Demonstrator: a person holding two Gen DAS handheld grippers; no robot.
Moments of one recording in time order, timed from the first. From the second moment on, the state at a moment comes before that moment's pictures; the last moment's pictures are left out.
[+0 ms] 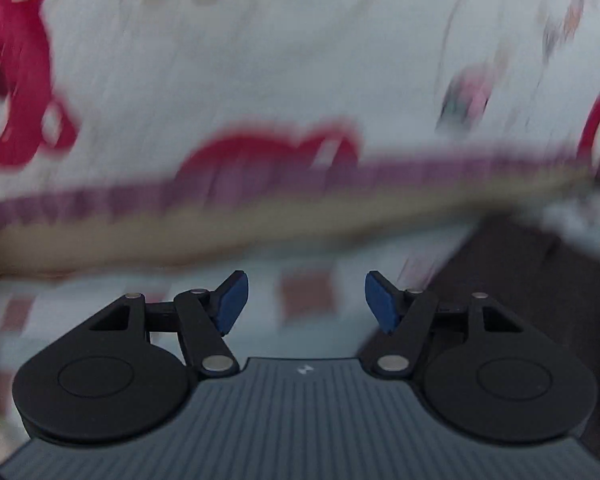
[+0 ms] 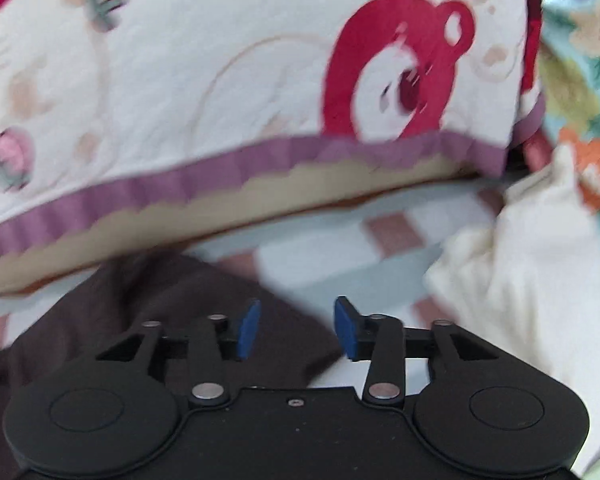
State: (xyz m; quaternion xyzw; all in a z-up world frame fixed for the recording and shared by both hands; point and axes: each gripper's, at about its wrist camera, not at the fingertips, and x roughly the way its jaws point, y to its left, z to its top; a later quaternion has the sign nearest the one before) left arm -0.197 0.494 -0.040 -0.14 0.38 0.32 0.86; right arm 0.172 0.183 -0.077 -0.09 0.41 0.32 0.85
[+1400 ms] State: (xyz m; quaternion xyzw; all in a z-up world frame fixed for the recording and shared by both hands) left arm -0.234 0.429 -0.120 -0.16 0.54 0.22 0.79; right arm 0.050 0.034 -0.180 0.37 0.62 0.30 0.62
